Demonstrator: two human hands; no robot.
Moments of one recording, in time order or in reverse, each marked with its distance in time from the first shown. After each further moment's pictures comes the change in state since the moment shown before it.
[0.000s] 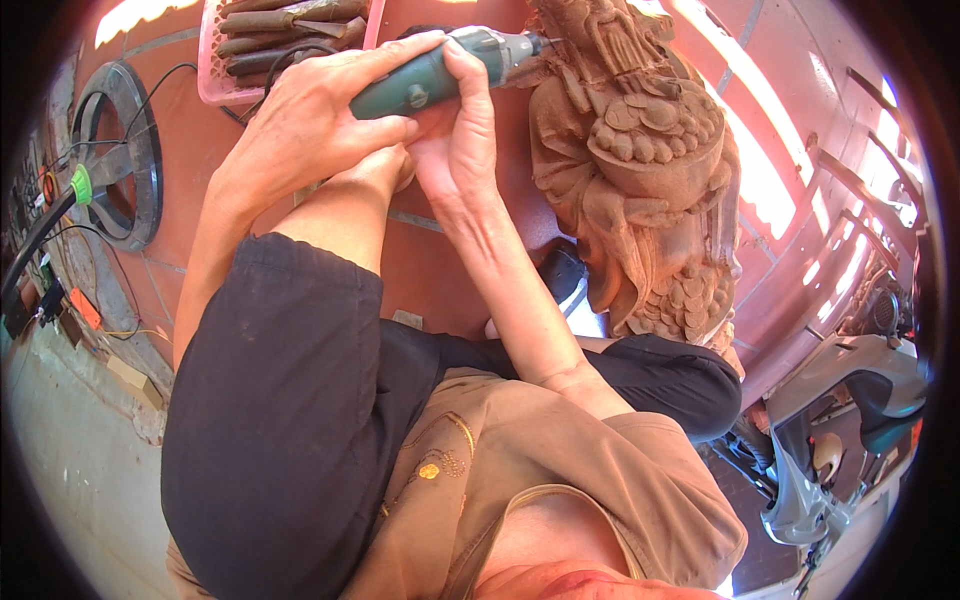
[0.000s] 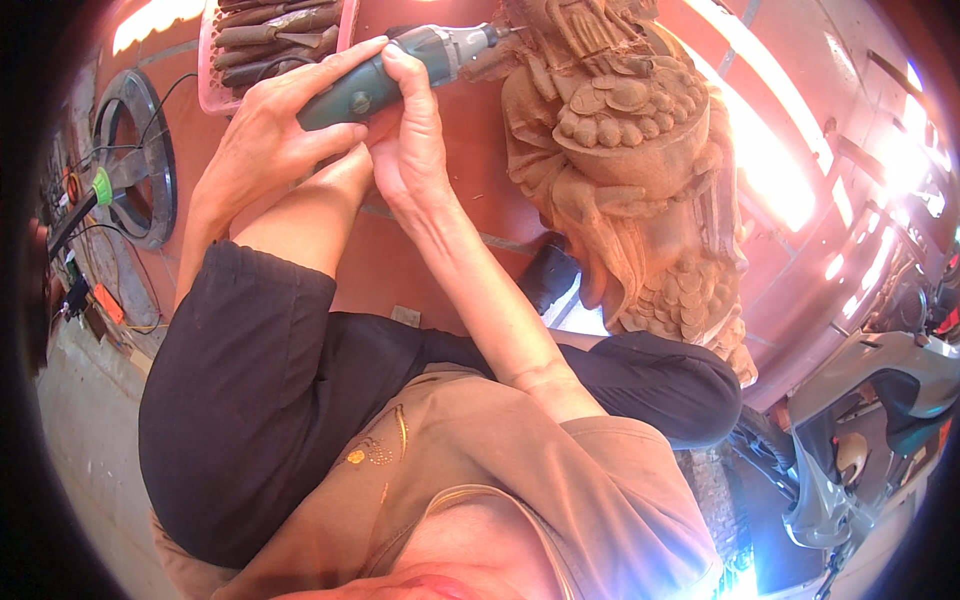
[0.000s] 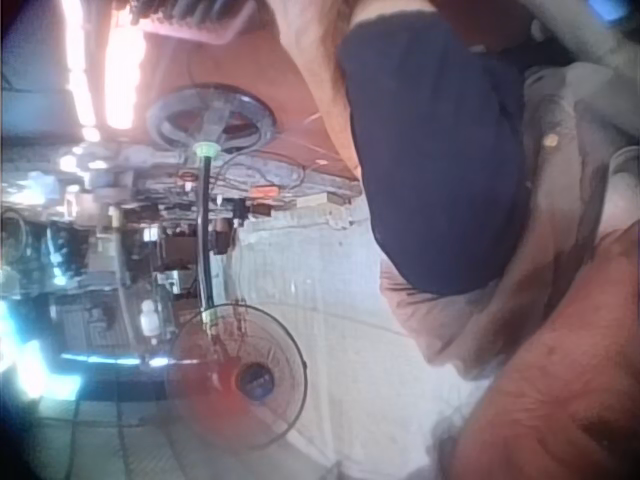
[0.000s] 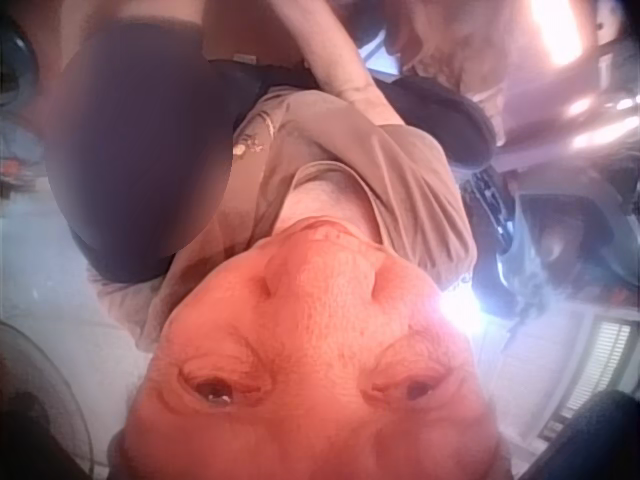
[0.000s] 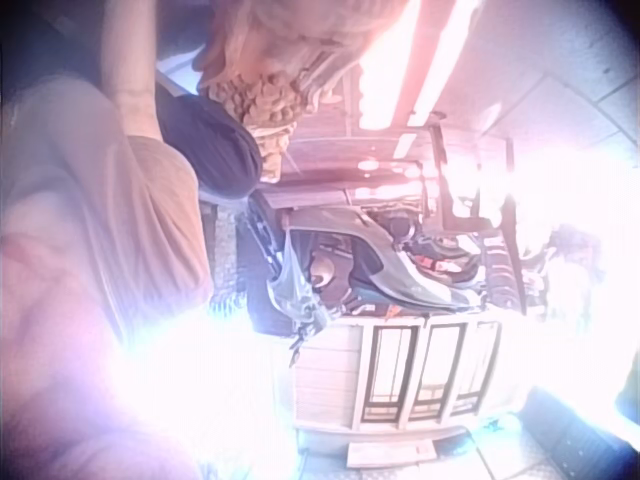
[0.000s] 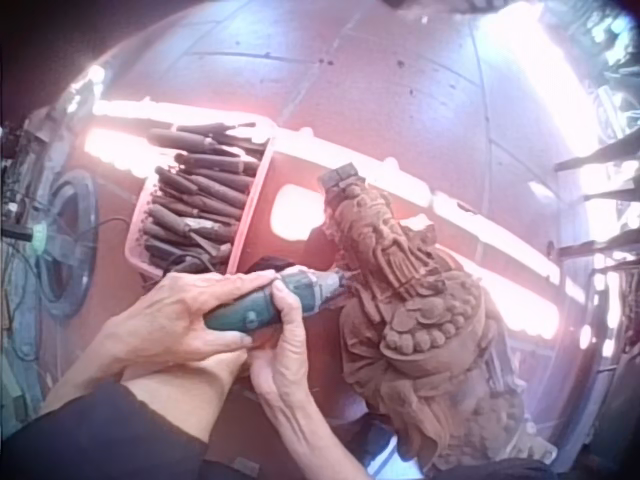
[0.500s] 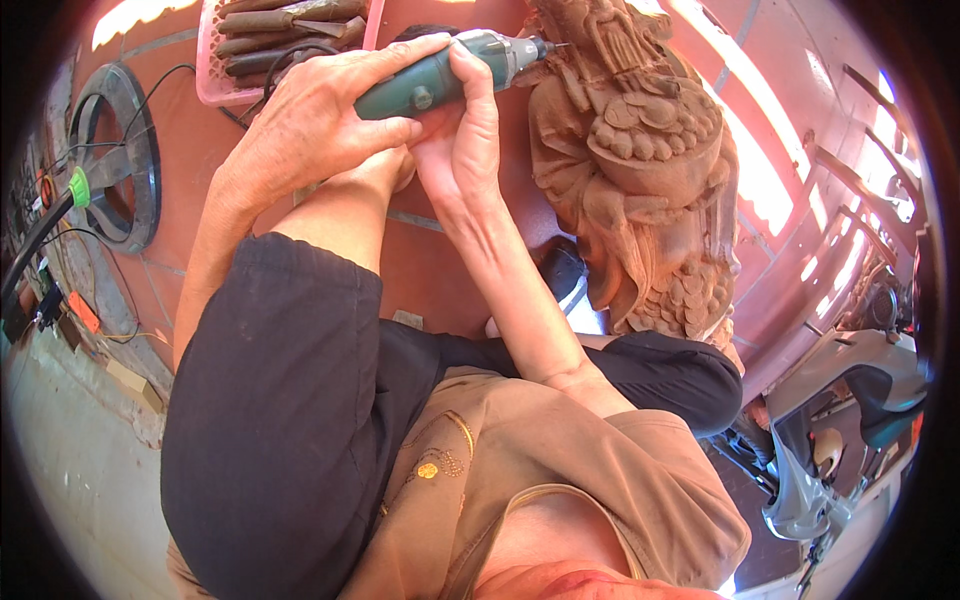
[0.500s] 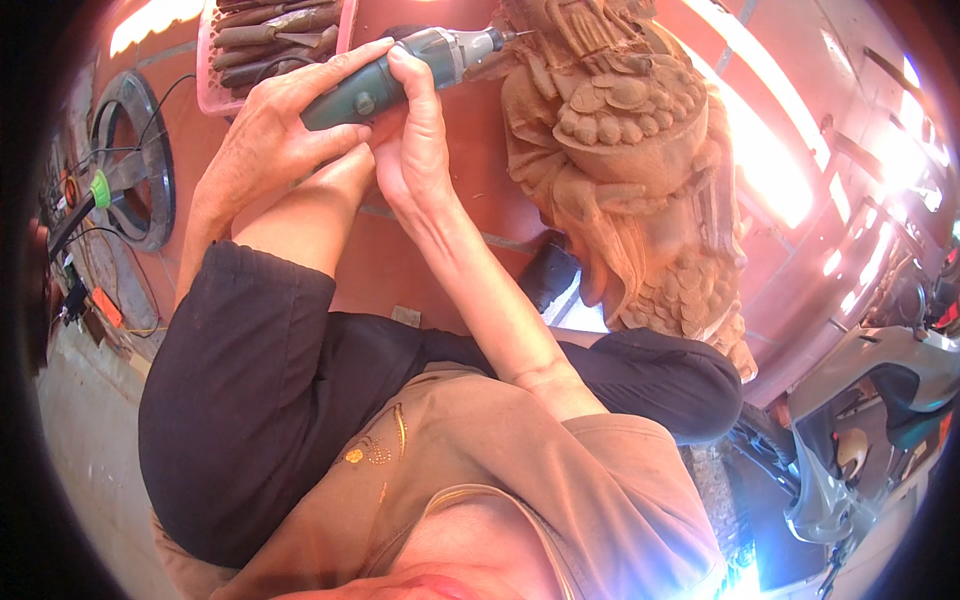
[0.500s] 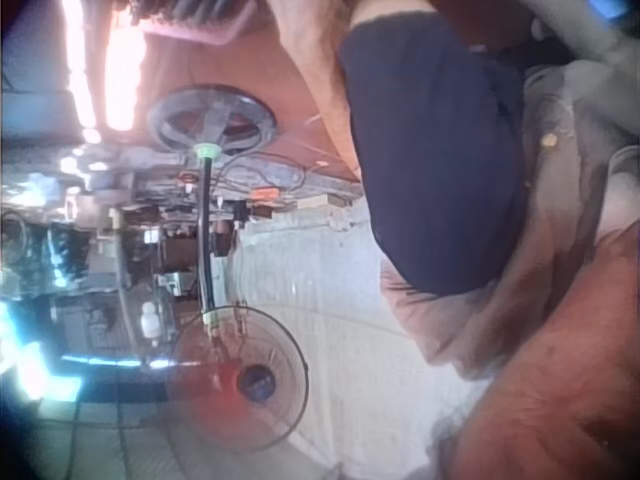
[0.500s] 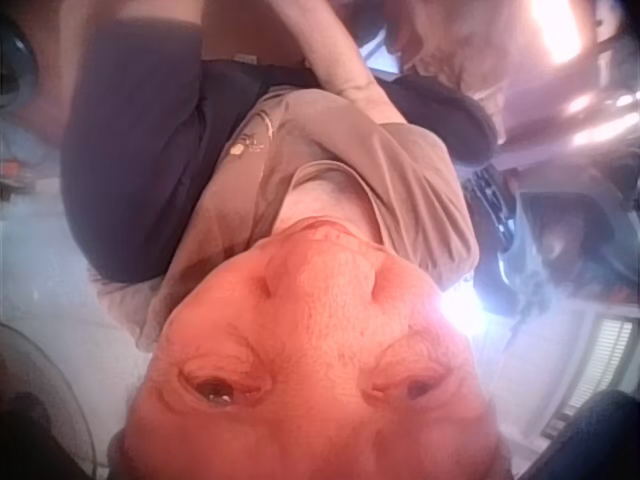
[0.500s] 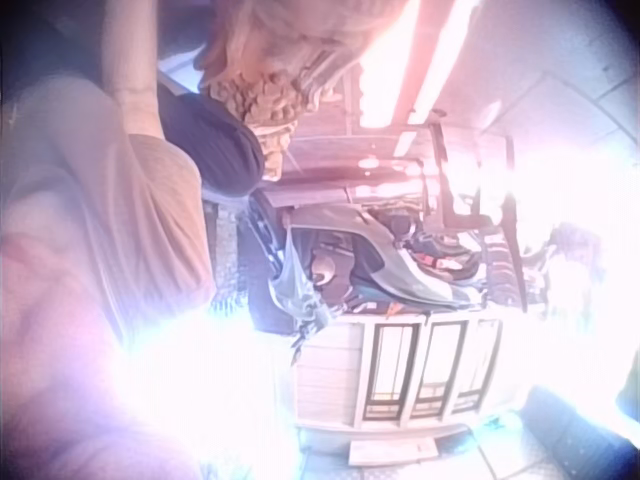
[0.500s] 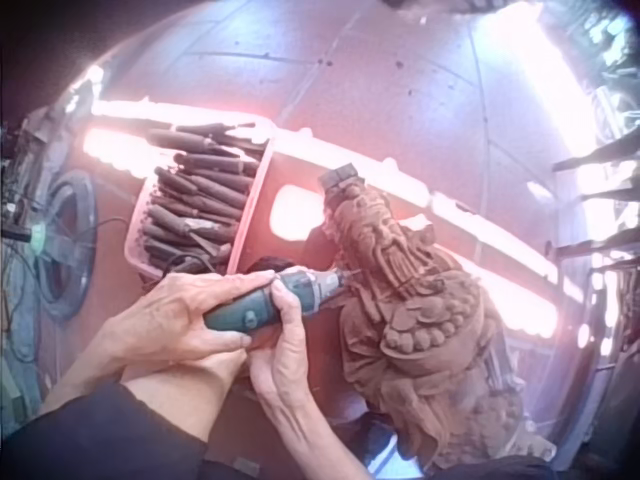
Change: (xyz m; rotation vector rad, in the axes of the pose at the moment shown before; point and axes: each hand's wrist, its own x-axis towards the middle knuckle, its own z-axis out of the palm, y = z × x) left_hand 0.001 -0.003 0.001 -0.026 -0.021 0.006; right_hand -0.003 -0.003 0.002 0.003 -0.024 -0.003
